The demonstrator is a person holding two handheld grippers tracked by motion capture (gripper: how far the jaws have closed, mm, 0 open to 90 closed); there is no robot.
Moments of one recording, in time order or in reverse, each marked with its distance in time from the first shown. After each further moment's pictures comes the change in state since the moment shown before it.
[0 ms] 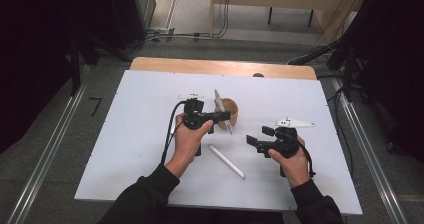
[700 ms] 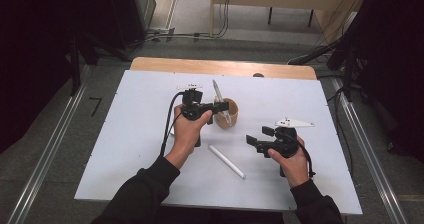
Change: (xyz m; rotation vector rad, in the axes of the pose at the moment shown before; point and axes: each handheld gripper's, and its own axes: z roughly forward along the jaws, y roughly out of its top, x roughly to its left) left arm 0.001 0.023 -0.001 -0.034 0.025 0.013; right arm 0.000 0.000 0.002 0.004 -0.009 0.004
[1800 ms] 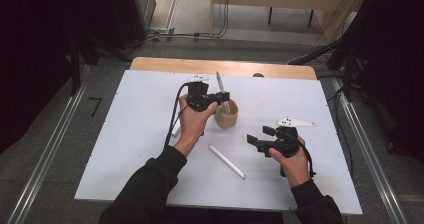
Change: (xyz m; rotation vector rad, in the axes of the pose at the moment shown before) left arm 0.009 0.014 0.027 -0.012 0.147 0.118; right arm -0.002 0.000 -0.001 -0.004 0.002 0.008
